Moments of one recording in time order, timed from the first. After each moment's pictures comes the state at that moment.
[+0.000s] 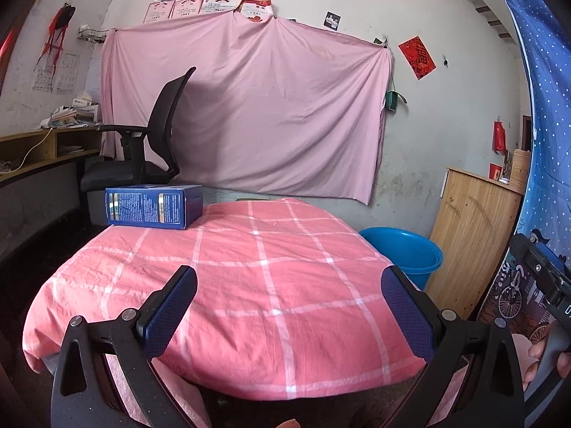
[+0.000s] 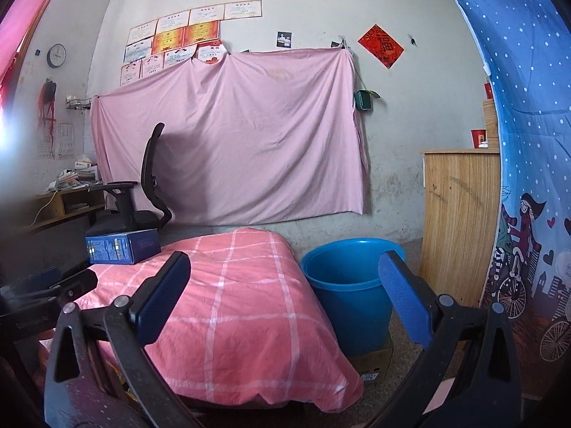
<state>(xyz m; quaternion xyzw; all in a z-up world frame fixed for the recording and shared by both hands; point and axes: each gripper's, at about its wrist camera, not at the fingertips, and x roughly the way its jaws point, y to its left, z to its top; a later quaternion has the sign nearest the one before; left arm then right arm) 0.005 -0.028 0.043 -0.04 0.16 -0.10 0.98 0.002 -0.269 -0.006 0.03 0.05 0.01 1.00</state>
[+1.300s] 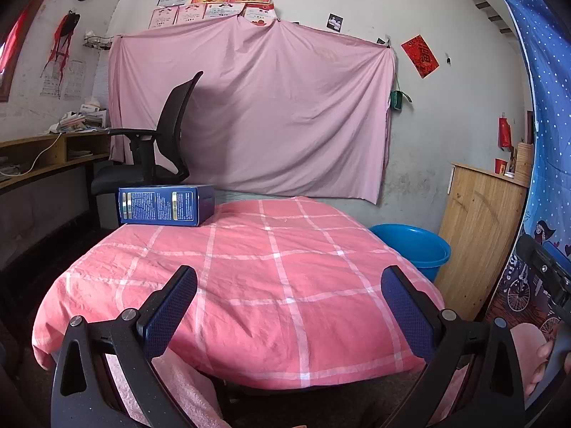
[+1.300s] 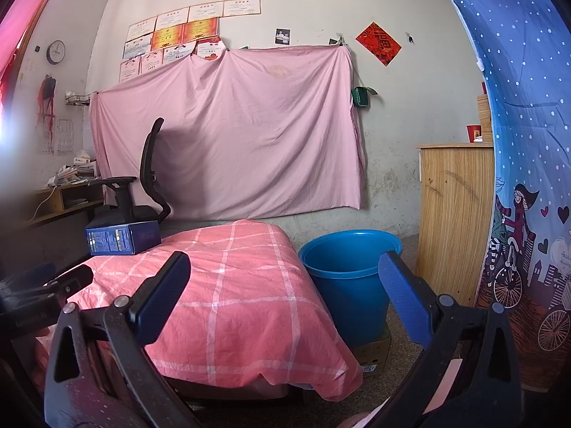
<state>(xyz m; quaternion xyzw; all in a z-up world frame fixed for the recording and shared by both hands) -0.010 -0.027 0.034 -0.03 0.15 -0.08 0.98 -0.014 -0.266 -0.019 0.03 0.06 0.00 1.00</state>
